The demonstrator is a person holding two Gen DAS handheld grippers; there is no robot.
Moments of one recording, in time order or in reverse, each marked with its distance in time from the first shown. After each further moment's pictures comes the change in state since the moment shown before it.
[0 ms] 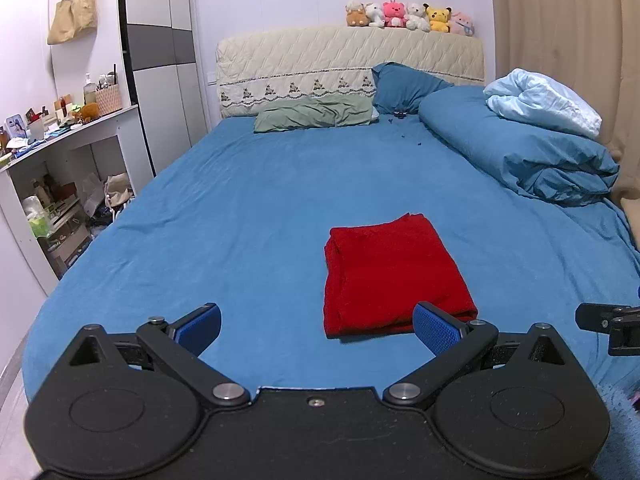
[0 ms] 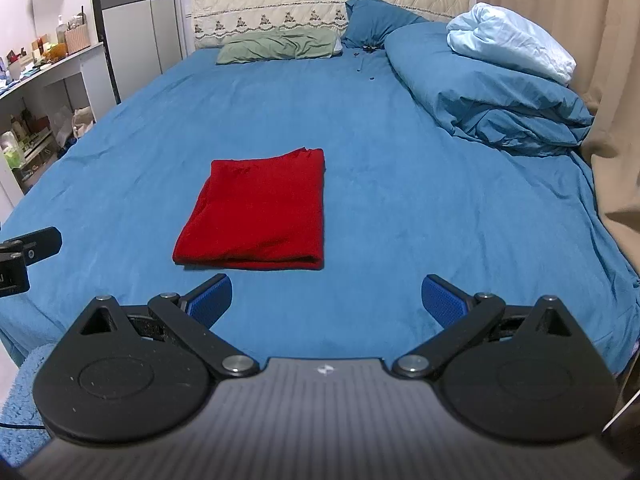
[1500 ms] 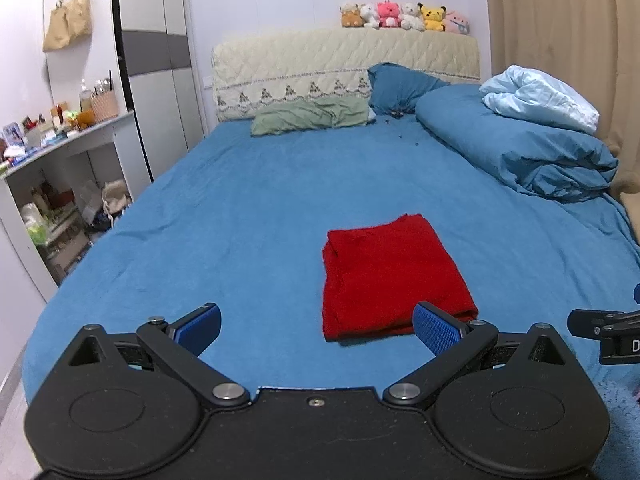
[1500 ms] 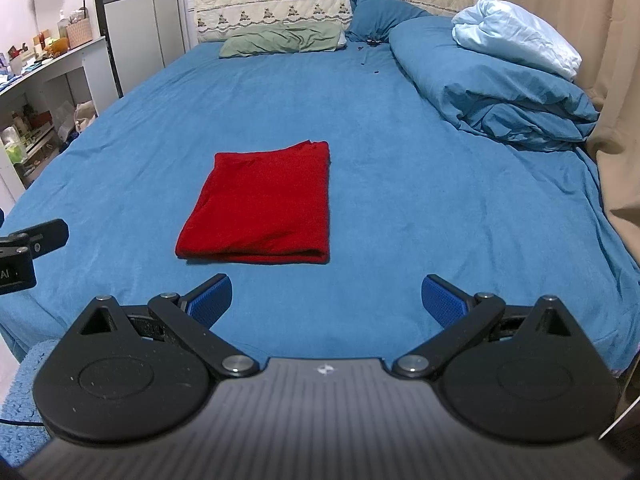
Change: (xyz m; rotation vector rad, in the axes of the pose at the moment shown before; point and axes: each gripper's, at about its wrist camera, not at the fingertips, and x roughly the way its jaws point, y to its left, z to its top) left arm 0.001 0.000 0.000 0.031 -0.016 0.003; right arm 0.008 0.004 -0.005 -0.004 0.013 0.011
